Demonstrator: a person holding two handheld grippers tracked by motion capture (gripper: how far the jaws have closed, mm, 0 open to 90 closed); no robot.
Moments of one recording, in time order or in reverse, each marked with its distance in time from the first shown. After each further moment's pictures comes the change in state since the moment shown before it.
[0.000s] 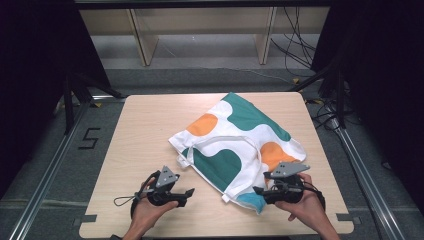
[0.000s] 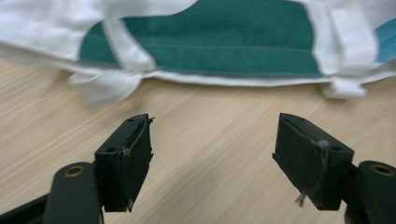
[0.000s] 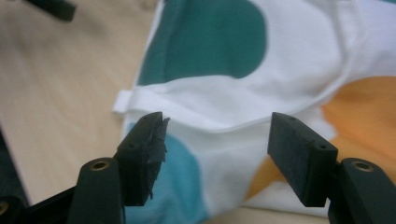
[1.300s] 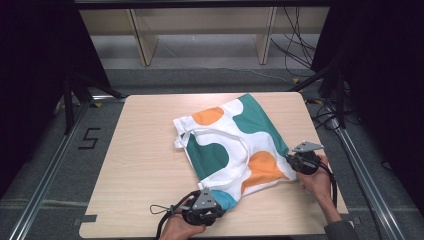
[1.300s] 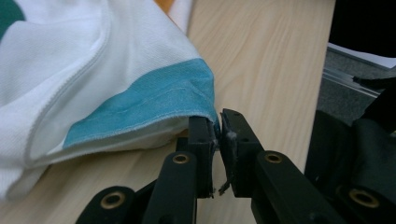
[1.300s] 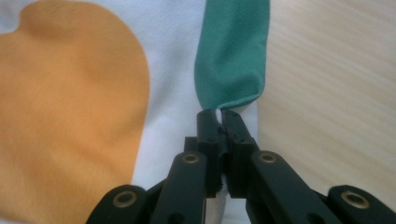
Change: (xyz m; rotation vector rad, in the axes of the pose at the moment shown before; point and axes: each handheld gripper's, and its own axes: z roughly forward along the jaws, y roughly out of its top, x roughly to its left) left arm -0.108 0.013 0.044 0.017 -0.342 0.159; right arm -0.126 -0.034 0.024 0.081 -0.342 0.131
